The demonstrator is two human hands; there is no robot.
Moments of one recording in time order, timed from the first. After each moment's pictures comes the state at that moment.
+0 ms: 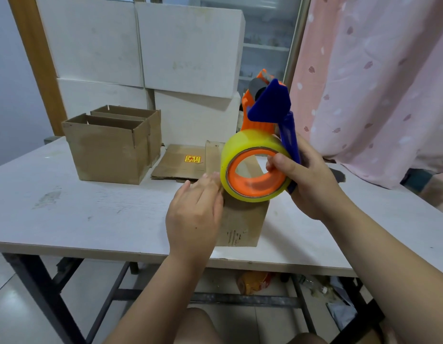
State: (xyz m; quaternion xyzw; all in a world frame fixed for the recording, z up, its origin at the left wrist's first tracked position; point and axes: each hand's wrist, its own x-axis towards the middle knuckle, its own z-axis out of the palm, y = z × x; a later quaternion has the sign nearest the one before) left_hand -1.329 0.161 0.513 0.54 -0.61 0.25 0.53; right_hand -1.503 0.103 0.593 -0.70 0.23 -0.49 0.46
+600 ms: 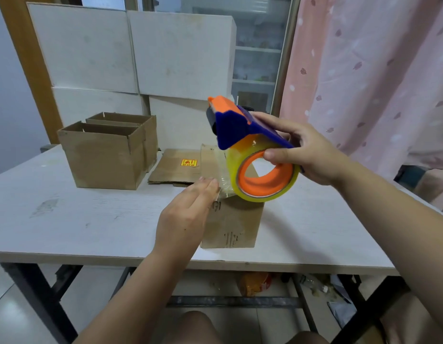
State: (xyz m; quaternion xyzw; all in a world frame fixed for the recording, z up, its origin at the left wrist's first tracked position) left_hand -1.307 0.164 0.516 0.50 -0.70 0.25 0.44; right_hand -1.516 0.092 0.641 -0.82 0.24 -0.35 0.38
